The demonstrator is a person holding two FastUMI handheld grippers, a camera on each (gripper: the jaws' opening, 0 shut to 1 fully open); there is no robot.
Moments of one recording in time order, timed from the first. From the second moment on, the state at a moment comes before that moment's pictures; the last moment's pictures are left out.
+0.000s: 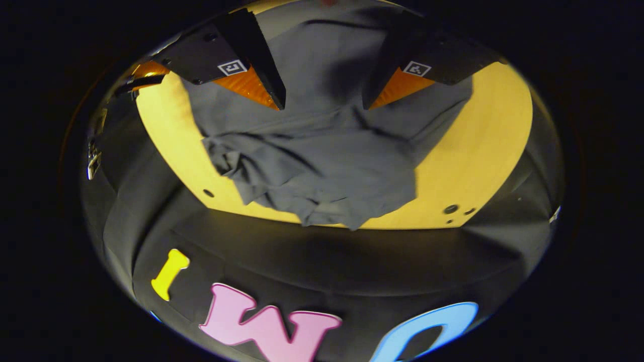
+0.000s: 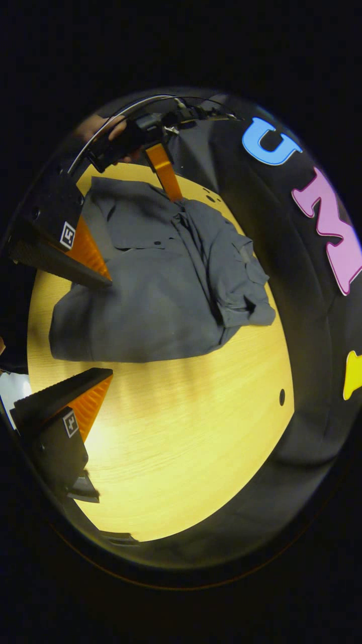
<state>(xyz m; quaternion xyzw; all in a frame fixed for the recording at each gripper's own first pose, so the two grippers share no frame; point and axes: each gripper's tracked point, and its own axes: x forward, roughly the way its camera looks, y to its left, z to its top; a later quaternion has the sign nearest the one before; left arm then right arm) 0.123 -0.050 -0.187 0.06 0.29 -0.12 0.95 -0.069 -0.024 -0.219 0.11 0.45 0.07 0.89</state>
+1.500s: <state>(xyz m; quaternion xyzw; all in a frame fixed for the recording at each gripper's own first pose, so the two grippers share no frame) 0.003 0.133 -0.270 0.06 0.38 0.02 0.92 -0.093 0.033 -0.287 -0.07 0.52 0.04 0.85</state>
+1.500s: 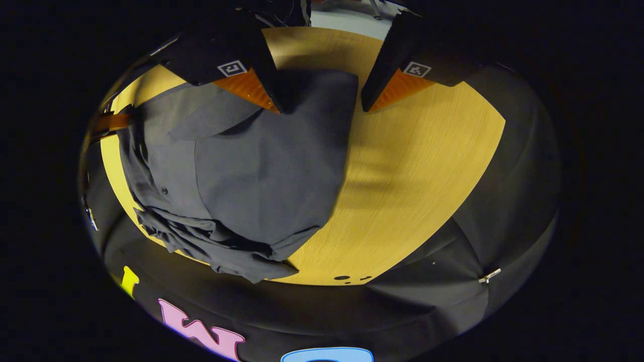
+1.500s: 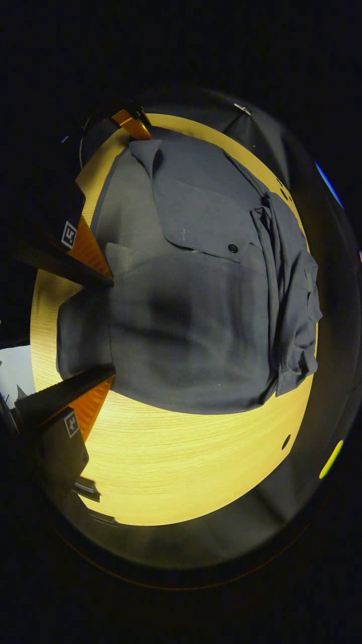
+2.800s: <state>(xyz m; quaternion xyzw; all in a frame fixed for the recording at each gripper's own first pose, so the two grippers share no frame) 0.017 0.070 -0.200 -0.02 0.32 -0.06 0.95 -0.065 0.046 -0.223 0.06 0.46 0.11 0.88</state>
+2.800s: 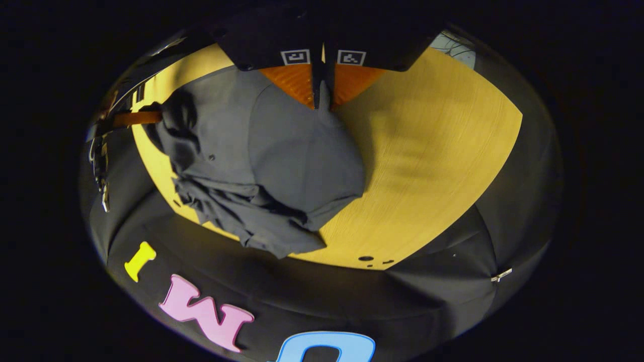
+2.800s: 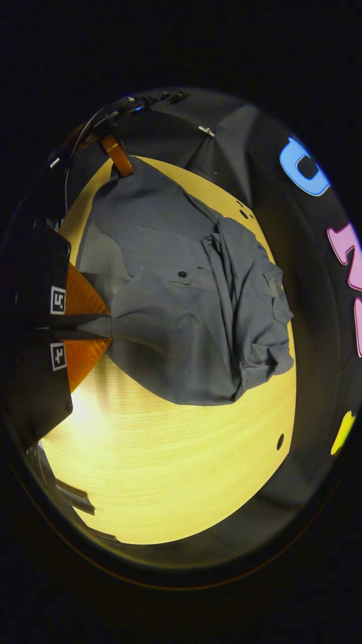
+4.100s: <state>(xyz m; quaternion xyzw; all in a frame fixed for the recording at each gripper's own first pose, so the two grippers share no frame) 0.156 0.046 -0.047 0.00 0.15 -0.08 0.98 0.078 0.052 -0.100 0.06 0.30 0.13 0.94</state>
